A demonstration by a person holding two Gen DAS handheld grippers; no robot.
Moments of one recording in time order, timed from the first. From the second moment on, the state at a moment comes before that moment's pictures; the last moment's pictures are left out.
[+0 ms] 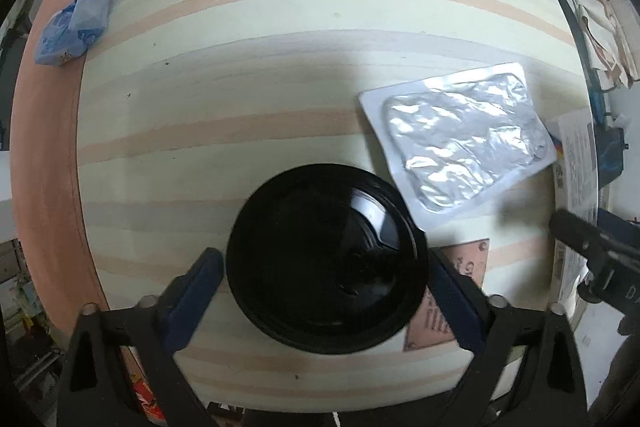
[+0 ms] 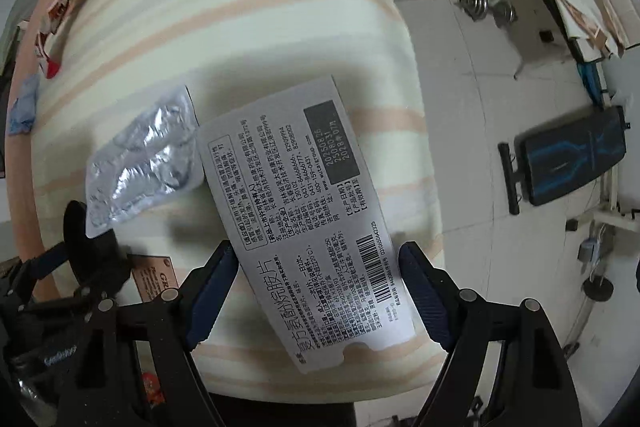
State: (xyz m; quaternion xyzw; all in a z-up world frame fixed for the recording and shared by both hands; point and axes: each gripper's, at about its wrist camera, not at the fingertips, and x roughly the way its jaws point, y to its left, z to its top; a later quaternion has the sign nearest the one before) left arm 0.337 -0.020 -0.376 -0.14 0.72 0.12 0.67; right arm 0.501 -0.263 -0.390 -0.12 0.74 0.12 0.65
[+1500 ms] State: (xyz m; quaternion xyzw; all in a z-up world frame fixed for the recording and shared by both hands) left arm 0.065 0.034 -0.313 -0.17 0.63 0.08 0.75; right arm 0.140 -0.211 -0.324 0.03 0.70 0.14 0.70
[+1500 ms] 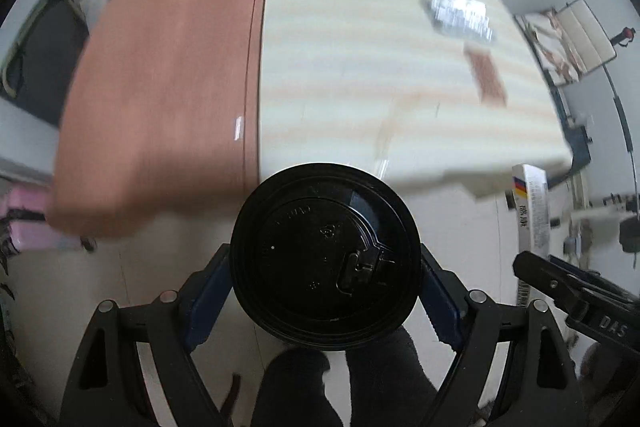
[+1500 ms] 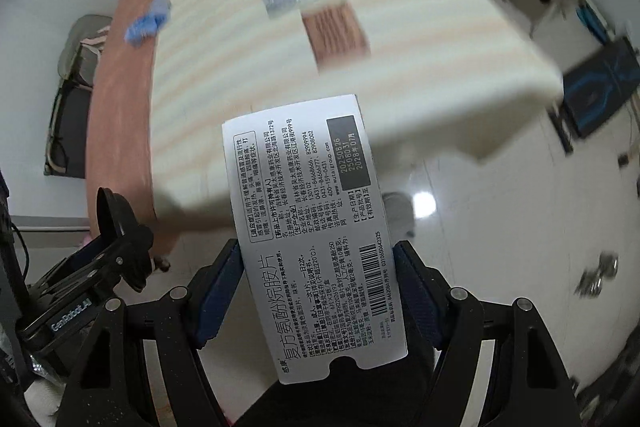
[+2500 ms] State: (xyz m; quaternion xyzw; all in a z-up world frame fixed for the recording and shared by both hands) left arm -0.018 0.067 -0.701 -0.21 0.72 0.16 0.65; right arm 0.024 -0.196 -0.753 0.03 0.77 0.09 0.63
